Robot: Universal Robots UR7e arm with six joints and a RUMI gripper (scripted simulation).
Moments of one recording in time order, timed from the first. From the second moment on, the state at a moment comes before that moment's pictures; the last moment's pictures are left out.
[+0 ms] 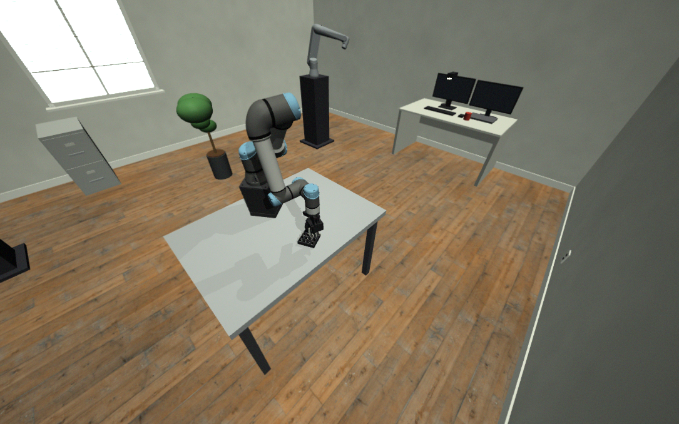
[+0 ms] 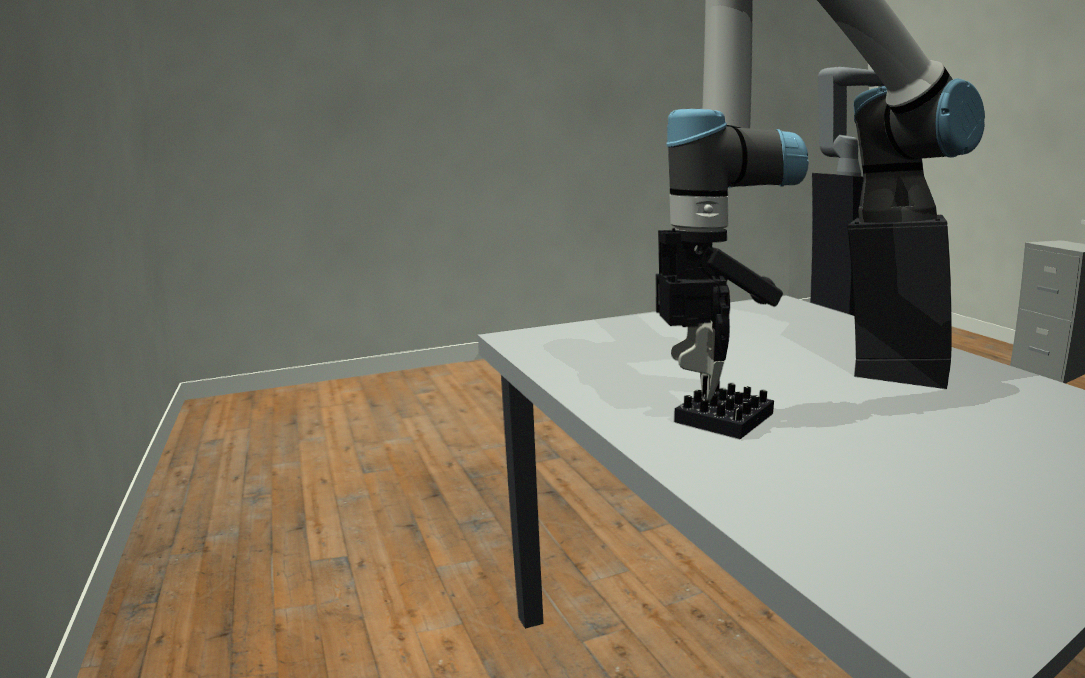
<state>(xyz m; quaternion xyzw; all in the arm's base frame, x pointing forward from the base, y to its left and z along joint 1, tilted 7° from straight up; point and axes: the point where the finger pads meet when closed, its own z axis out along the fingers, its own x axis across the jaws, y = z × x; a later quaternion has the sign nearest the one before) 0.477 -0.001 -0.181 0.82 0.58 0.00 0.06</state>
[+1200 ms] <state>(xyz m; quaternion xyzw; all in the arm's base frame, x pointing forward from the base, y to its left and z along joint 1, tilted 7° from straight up) 0.477 -0.001 -0.182 0.82 0.58 0.00 0.06</state>
